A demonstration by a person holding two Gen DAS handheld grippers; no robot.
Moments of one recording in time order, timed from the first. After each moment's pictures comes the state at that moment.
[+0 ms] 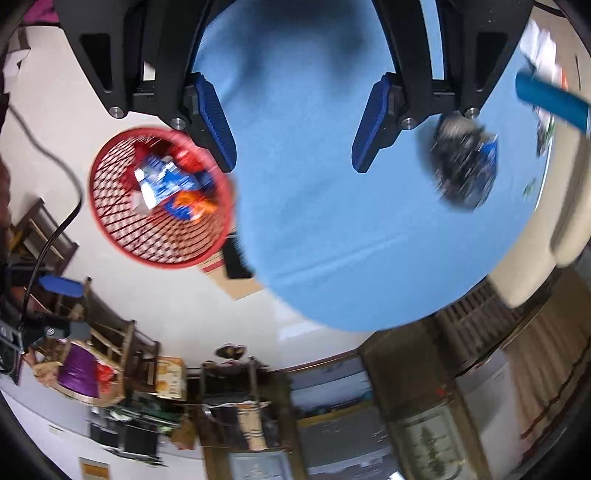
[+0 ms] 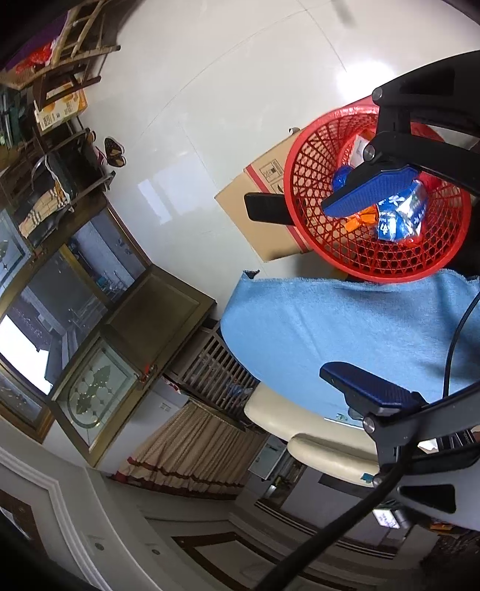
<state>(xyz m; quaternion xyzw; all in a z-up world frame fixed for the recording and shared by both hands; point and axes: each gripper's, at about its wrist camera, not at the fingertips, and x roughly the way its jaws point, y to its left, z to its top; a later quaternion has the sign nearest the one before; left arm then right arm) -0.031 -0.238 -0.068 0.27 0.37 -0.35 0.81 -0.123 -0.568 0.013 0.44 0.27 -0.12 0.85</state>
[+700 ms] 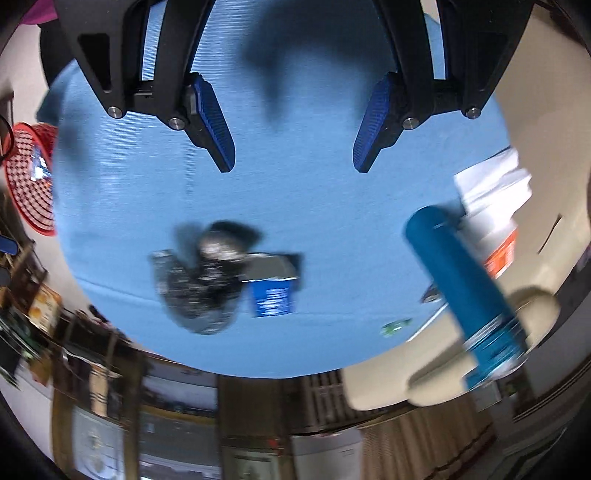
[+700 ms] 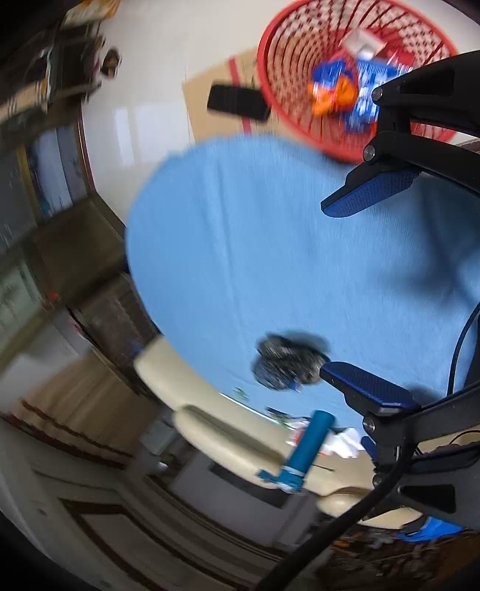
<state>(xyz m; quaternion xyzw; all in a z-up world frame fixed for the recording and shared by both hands) 0.051 -0.011 -0.096 0.14 0.43 -0.14 0.88 0.030 -0.419 0.012 0.32 0.41 0.02 0.85</state>
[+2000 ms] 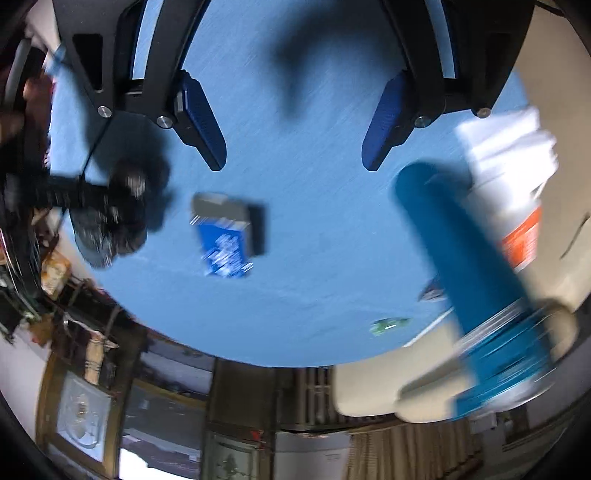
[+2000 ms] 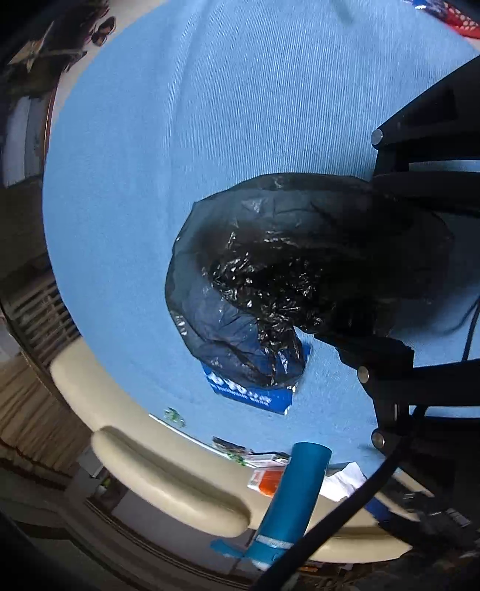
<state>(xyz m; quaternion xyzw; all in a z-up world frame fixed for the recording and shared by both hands) 0.138 0.002 -0.096 0.07 0.43 -0.18 0.88 0.202 -0.310 -0.083 0.28 0.52 0.02 0.81</state>
